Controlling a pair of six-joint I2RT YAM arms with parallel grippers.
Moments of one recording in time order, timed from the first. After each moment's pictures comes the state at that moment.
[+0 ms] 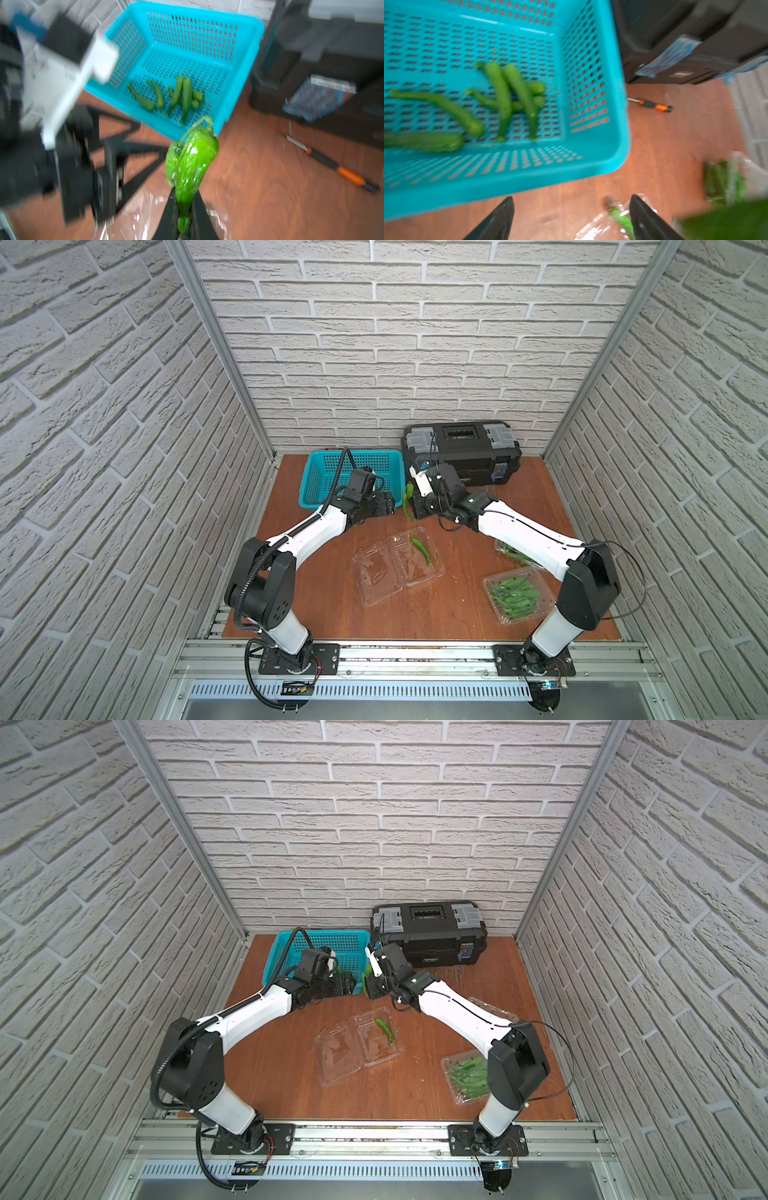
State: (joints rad) left arm -0.47 1.59 1.11 -0.35 0.01 -0.50; right arm 0.60 1.75 1.51 -0.45 -0.04 0.24
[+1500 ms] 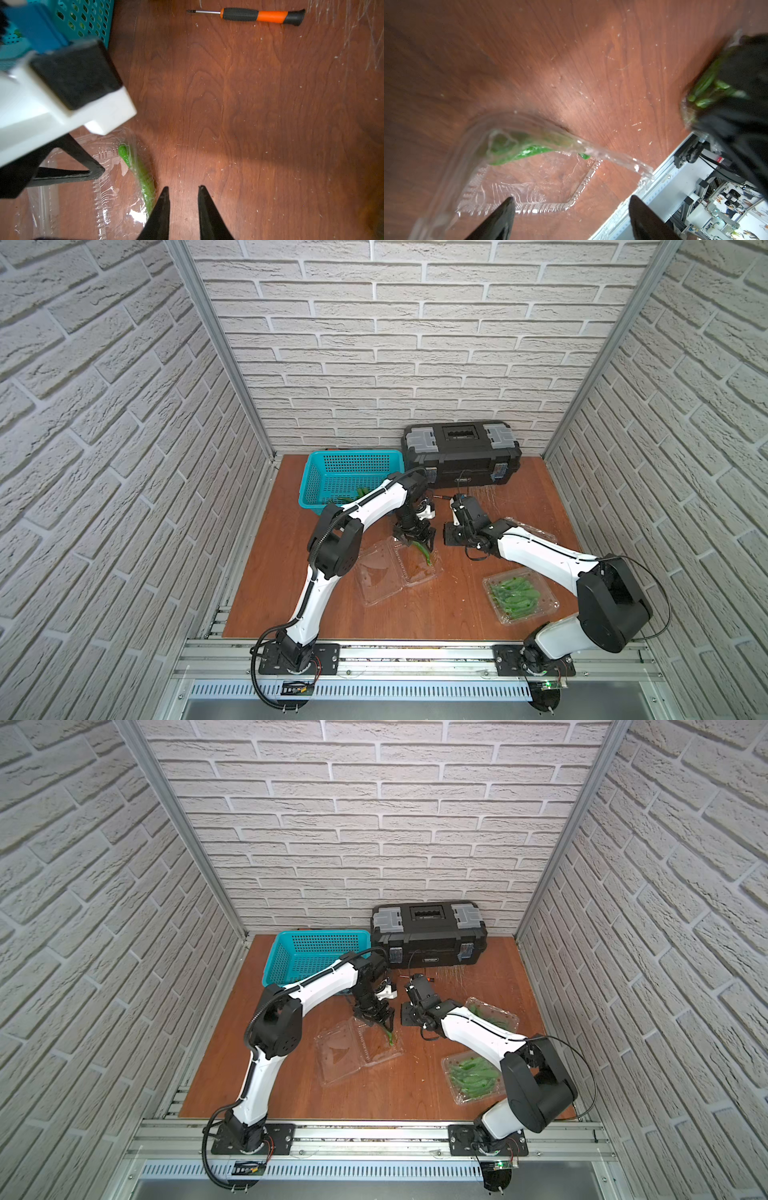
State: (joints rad) left arm -0.68 2.26 1.94 -1.28 0.48 -0.04; right arm 0.50 1.49 0.94 -0.40 0.08 0.49
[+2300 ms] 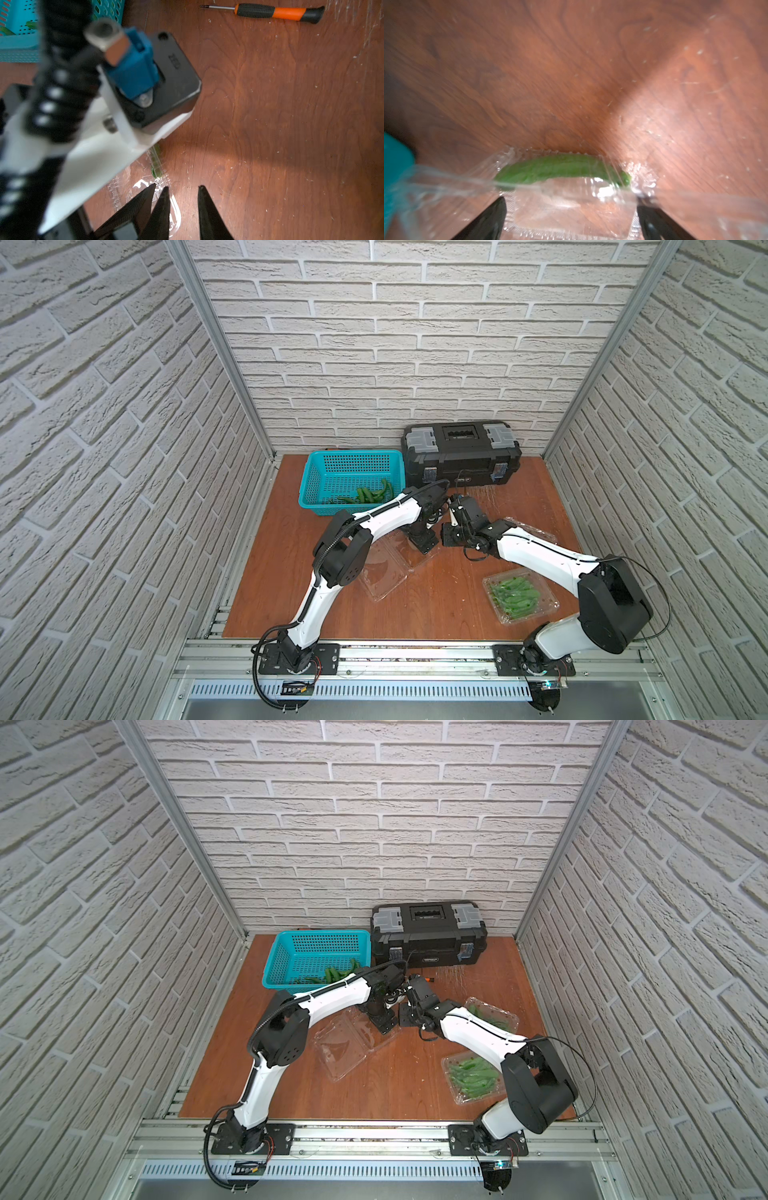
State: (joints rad) left arm -0.82 2.19 1.81 -1.01 -0.09 0.12; right arm 0.52 1.50 0.95 -0.41 0.06 0.48
